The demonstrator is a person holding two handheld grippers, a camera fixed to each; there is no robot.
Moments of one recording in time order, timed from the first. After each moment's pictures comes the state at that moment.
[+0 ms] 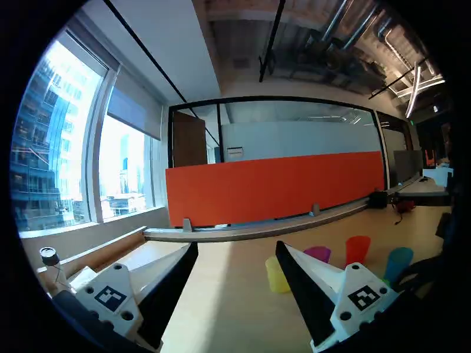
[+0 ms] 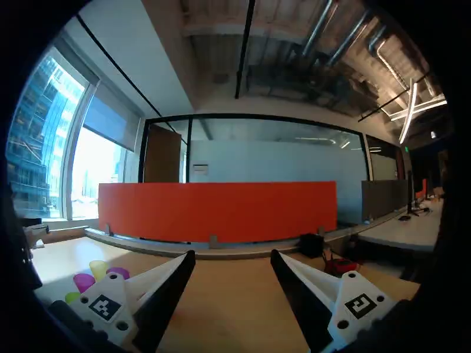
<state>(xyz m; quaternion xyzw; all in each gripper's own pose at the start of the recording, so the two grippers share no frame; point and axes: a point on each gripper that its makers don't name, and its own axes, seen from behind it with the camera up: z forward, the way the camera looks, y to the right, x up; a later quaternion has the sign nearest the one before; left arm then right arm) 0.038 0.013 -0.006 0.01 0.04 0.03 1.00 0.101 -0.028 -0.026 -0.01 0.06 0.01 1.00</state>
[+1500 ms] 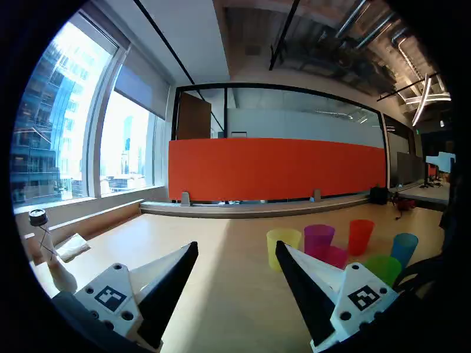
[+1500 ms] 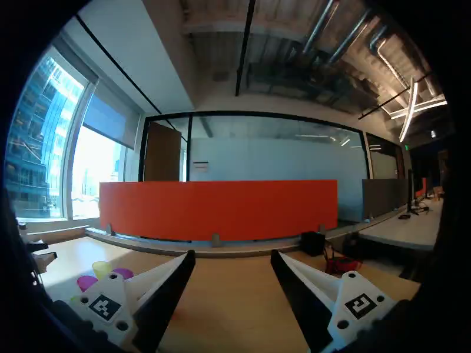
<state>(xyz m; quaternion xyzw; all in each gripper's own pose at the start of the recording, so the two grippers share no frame) -0.025 0.010 -0.001 0.01 0.00 -0.01 1.00 0.106 -0.040 -0.029 -0.01 0.05 0.01 1.00</state>
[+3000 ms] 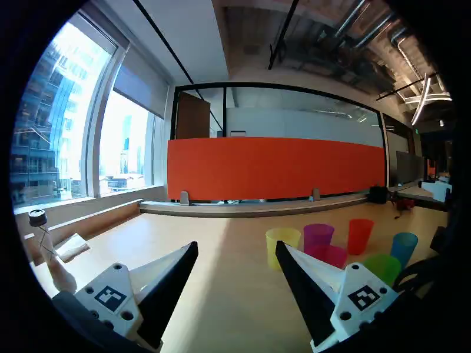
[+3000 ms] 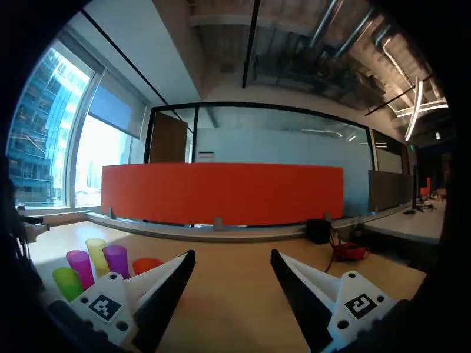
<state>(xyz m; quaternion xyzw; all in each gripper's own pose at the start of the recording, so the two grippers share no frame) -0.025 0.011 -0.002 0.00 0.00 -0.01 1.00 0.038 -0.034 -0.010 0.00 0.03 -0.01 1.00</state>
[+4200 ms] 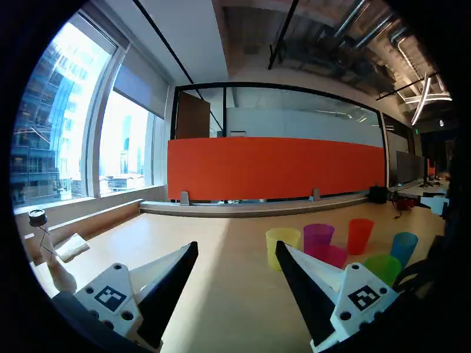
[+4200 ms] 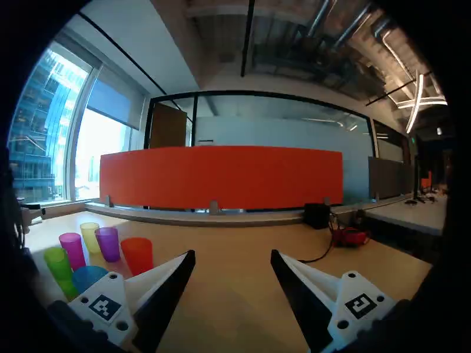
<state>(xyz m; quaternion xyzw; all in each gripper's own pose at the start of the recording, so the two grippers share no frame) -0.025 0.011 -0.001 0.00 0.00 -0.01 1.00 0.001 -0.009 -0.004 0.01 0.00 0.00 1.00</state>
